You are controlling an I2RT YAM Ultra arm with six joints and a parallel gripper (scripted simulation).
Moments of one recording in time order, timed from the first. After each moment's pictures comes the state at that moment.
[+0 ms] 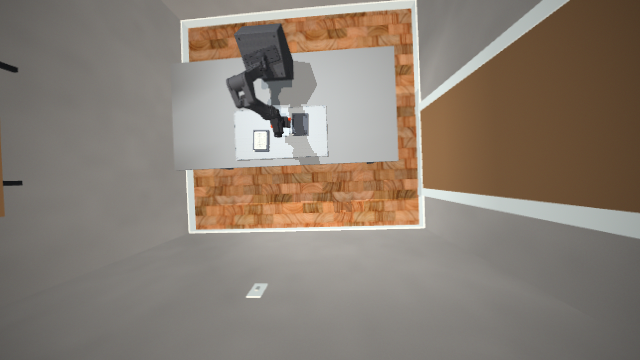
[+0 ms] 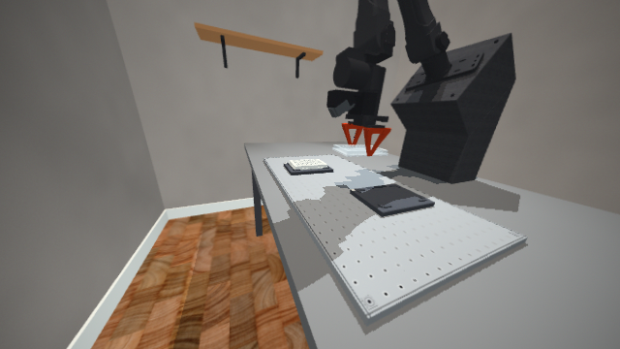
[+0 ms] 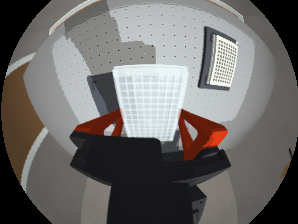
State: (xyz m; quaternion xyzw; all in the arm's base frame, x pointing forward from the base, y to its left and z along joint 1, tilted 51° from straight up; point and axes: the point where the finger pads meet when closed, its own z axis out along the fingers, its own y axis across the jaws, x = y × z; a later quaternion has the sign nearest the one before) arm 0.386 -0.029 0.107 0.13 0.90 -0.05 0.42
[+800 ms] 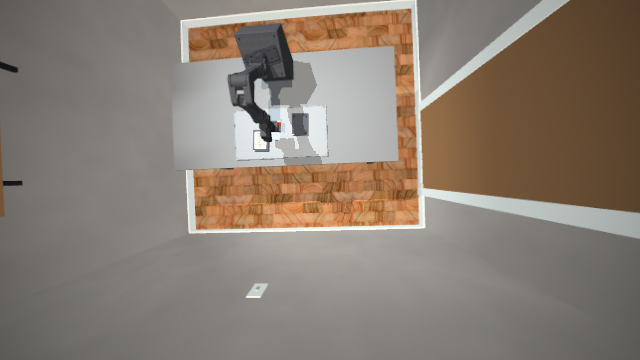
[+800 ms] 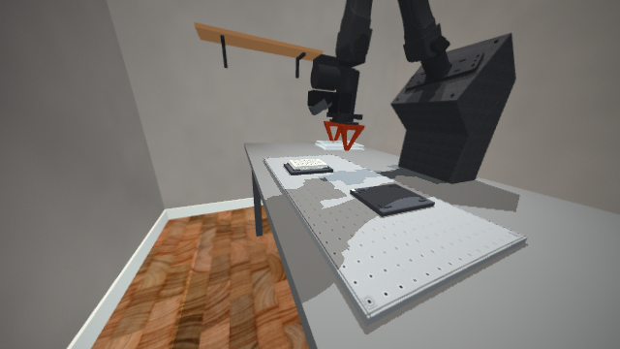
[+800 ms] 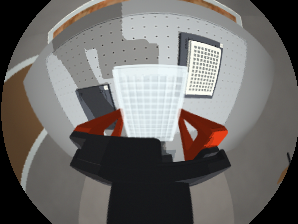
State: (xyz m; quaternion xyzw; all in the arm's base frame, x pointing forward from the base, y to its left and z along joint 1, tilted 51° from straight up) arm 0.388 -0.095 0.130 0.13 0.89 -0.04 0.43
